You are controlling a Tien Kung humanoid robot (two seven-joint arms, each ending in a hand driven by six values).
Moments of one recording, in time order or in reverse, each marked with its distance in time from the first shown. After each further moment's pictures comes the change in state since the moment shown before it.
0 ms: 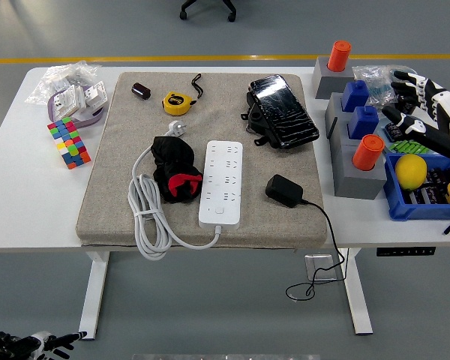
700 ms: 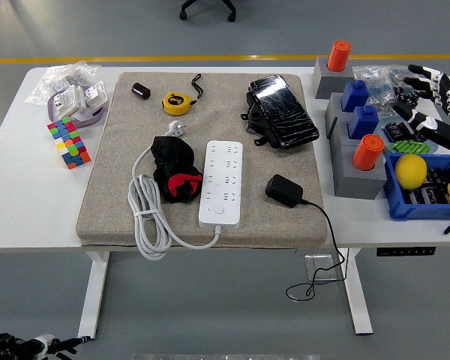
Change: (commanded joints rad) left arm -0.005 -0.005 0.048 -0.010 0.000 0.001 0.005; right arm -0.013 0.008 0.055 0.031 -0.026 0.012 -0.012
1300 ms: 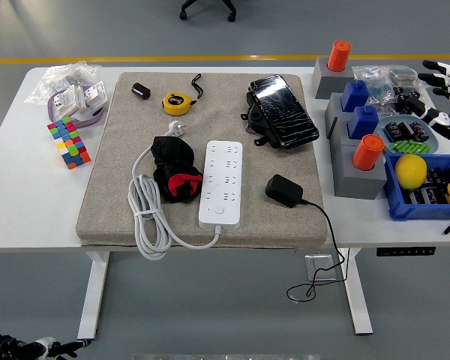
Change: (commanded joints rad) left arm 0.001 0.000 0.019 -0.004 -0.001 0.003 -0.001; right arm -0.002 -0.001 0.039 0.003 -0.013 0.006 -0.005
